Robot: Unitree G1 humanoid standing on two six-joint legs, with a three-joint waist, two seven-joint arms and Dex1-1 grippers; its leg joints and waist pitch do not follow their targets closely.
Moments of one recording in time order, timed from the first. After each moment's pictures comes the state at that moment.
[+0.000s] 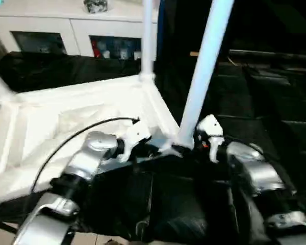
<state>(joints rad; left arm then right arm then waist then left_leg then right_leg) -0.57 0.31 -0.27 0.53 0.04 0.14 -1.16 -0.45 -0.30 0.13 0.47 0.09 0.13 0.98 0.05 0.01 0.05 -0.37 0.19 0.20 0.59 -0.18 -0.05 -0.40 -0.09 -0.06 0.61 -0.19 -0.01</state>
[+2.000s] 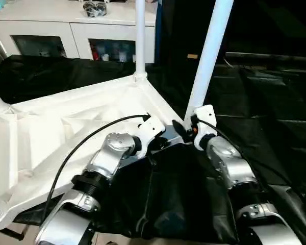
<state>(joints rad) -0.62 0.17 -0.26 0.61 0.11 0.18 -0.88 -0.51 -0.13 0.03 0.59 0.02 0.09 0.55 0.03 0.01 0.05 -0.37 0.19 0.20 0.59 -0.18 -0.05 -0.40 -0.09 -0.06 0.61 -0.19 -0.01</state>
